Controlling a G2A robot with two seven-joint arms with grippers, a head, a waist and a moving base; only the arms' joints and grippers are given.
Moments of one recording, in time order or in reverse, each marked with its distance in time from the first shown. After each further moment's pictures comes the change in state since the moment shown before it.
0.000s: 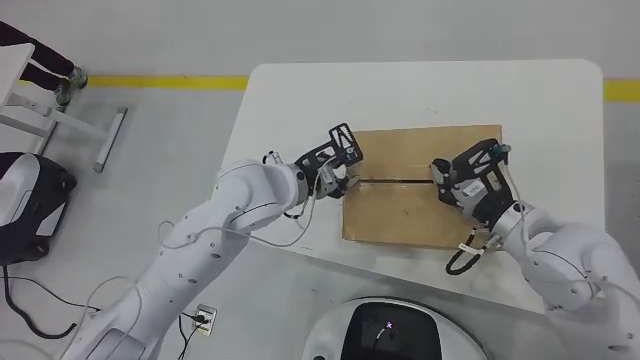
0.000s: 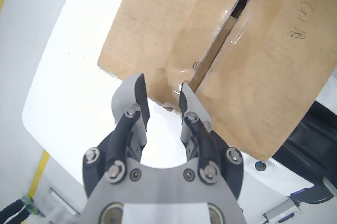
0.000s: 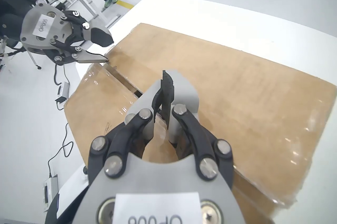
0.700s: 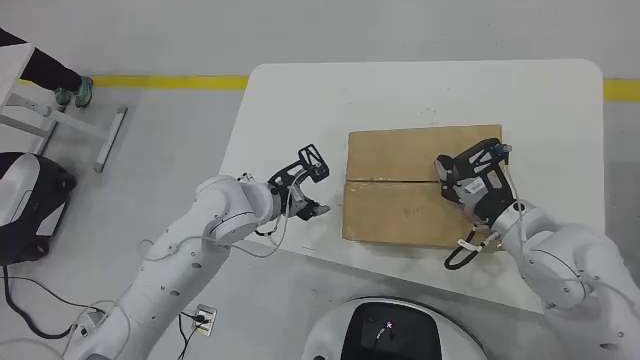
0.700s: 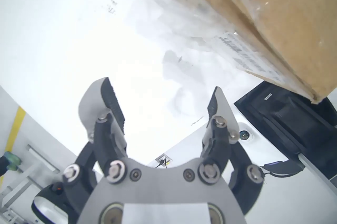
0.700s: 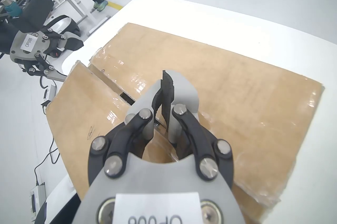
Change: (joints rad) left arm 0.151 0.022 -0.098 0.032 -0.047 -0.029 -0.102; right arm -0.009 -0.013 0.013 0.012 -0.055 0.006 -0.027
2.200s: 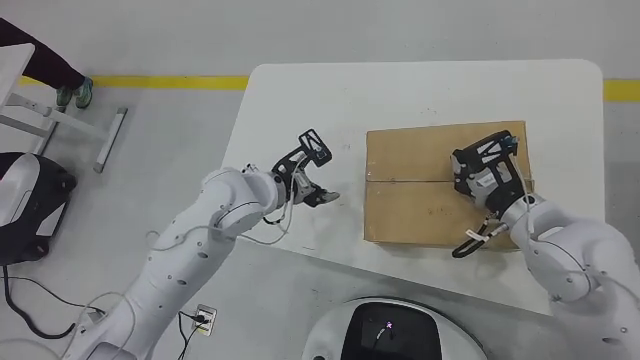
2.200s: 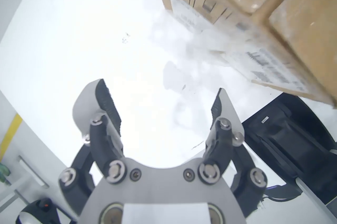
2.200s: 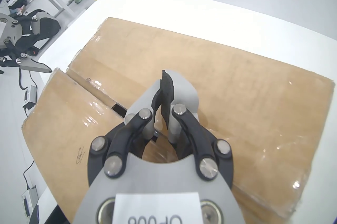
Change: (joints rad) left arm -0.047 -0.012 0.024 0.072 0.021 0.054 0.121; right arm 0.014 -0.020 0.040 0.018 -0.069 0.039 0.082
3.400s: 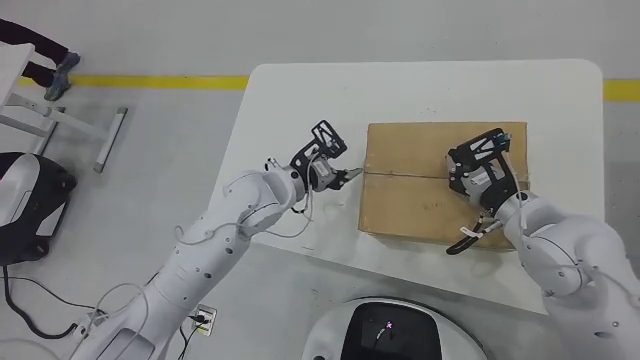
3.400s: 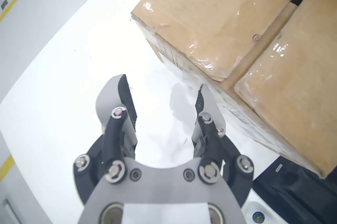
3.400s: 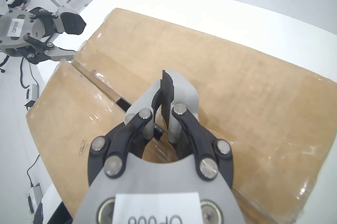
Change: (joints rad) left arm -0.070 -0.046 0.104 0.119 0.136 0.019 0.399; right arm 0.017 -0.025 -0.016 0.019 -0.005 0.013 0.027
